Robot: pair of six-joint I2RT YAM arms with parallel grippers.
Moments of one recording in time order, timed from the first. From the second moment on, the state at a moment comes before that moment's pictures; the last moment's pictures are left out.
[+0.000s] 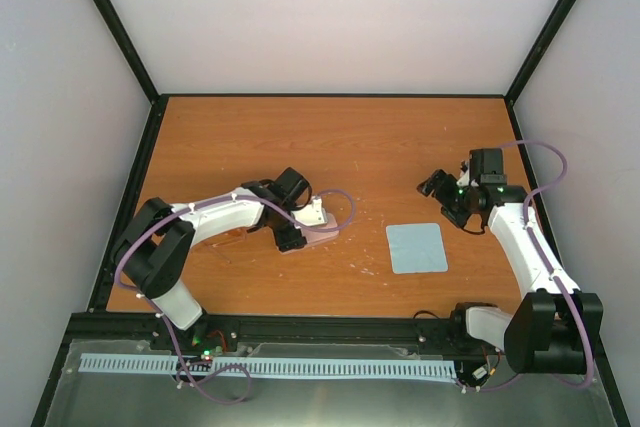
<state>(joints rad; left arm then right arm) -0.69 1.64 0.96 -0.59 0.09 0.60 -0.01 1.18 0.86 -0.71 -0.38 0.68</state>
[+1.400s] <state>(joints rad) -0.47 1.97 1.67 0.13 1.53 -0.45 0.09 1.17 1.18 -0.20 -0.93 0.65</state>
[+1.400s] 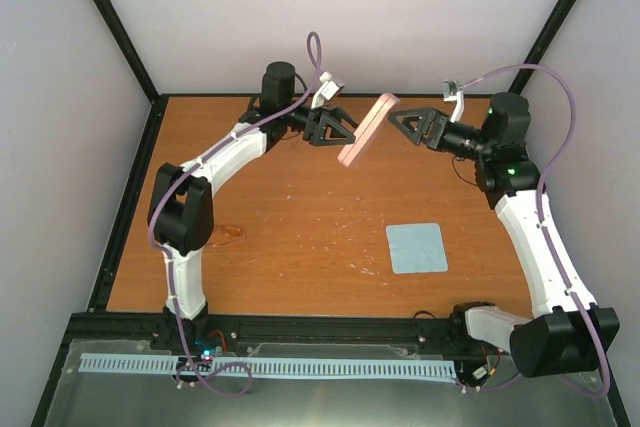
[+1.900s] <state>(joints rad) -0.47 1.99 1.67 0.36 1.55 -0.72 0.18 1.18 1.17 -0.24 -0.78 0.57</state>
